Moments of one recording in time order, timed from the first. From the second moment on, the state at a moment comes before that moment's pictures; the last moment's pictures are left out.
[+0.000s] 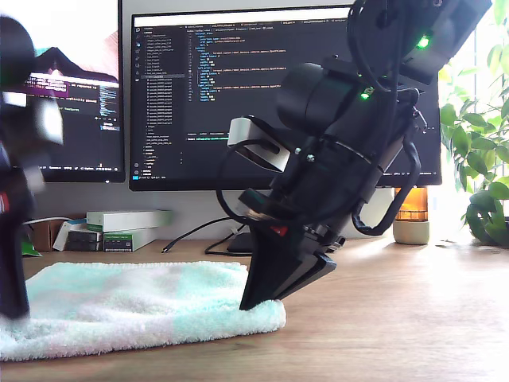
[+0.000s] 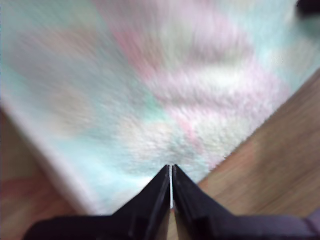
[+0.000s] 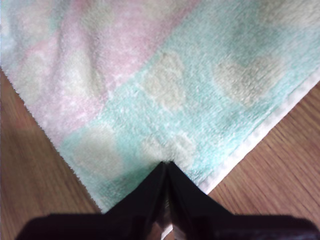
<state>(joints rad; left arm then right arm) -0.48 1.15 0.59 -0.56 0.17 -0.11 0.66 1.79 0.97 -0.27 -0.38 -0.21</state>
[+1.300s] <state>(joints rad) -0.46 1.20 0.63 -0.74 0.05 -0.12 0.66 1.80 0.97 -0.26 -0.41 -0.21</state>
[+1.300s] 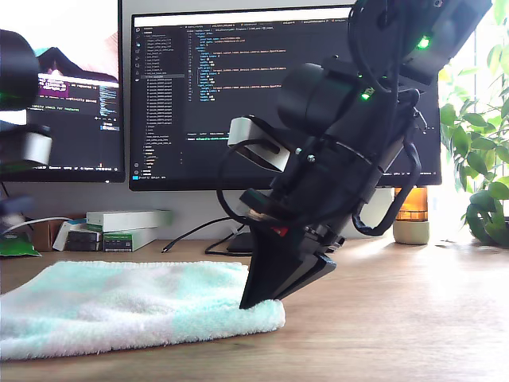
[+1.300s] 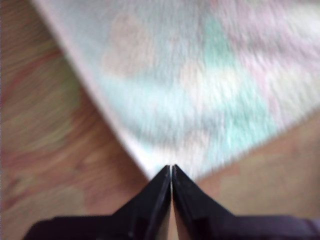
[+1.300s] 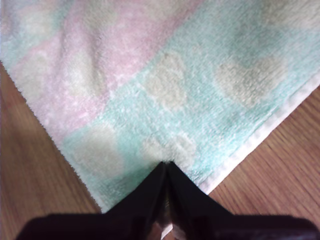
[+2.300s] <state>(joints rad) -0.46 1.03 0.65 -0.48 0.20 -0.01 0.65 1.69 1.03 -0.38 -0.44 -0.27</state>
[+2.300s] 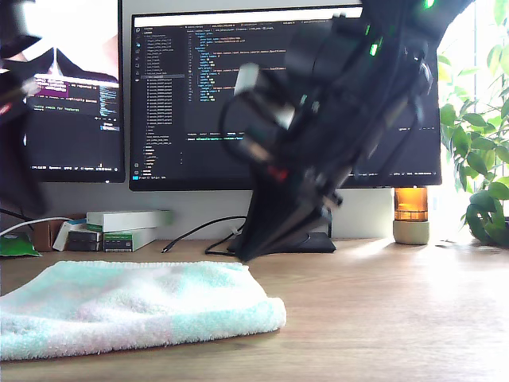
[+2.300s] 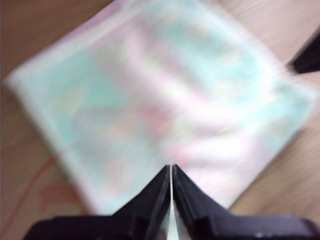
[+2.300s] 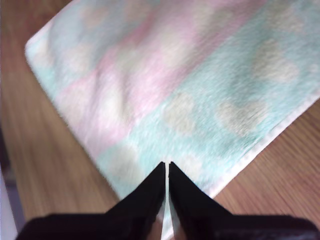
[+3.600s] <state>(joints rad) -0.46 1.56 0.65 -0.03 0.53 0.04 0.86 1.59 1.03 -0.51 -0.17 -0.94</state>
